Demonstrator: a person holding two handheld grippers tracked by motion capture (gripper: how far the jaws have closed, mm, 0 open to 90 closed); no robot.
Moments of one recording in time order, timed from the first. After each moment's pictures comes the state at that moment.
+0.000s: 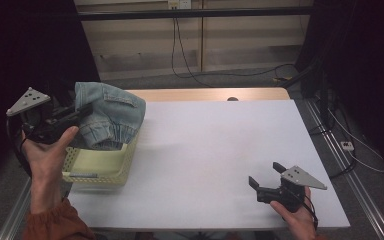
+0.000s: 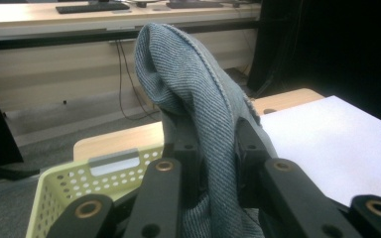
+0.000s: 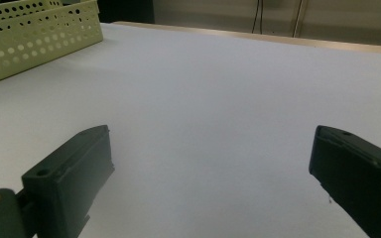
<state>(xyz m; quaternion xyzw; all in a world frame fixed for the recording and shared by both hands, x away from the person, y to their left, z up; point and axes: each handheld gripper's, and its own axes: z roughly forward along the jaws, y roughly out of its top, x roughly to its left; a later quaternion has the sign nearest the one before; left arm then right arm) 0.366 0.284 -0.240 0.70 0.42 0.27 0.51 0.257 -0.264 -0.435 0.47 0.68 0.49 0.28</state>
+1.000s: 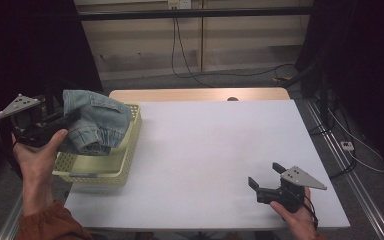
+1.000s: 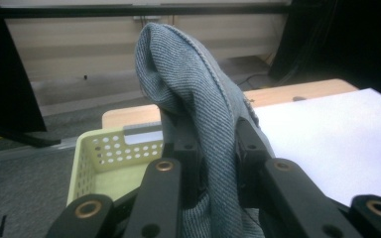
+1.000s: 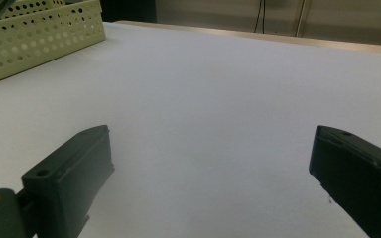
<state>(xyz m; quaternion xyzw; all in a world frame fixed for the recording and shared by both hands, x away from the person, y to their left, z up) 0.377 0.312 -0.261 0.69 0.47 0.27 0.48 0.256 -0.264 -0.435 0.47 0.68 0.49 0.28</state>
